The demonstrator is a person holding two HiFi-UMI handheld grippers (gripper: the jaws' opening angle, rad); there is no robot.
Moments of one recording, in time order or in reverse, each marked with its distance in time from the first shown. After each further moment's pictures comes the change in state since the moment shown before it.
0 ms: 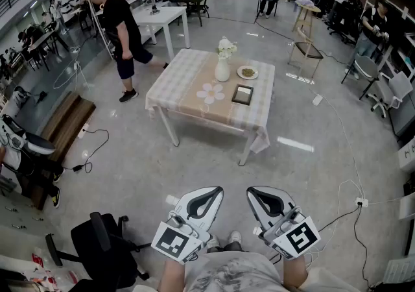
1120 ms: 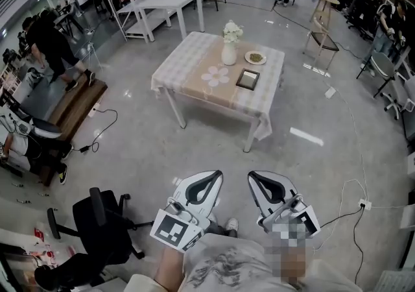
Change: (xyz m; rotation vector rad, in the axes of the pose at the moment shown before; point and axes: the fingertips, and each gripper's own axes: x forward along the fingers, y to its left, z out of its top) left arm 0.038 -0.038 -0.003 0.033 0.003 0.117; right arm -0.040 -0.041 -0.008 -0.007 -0.020 0.051
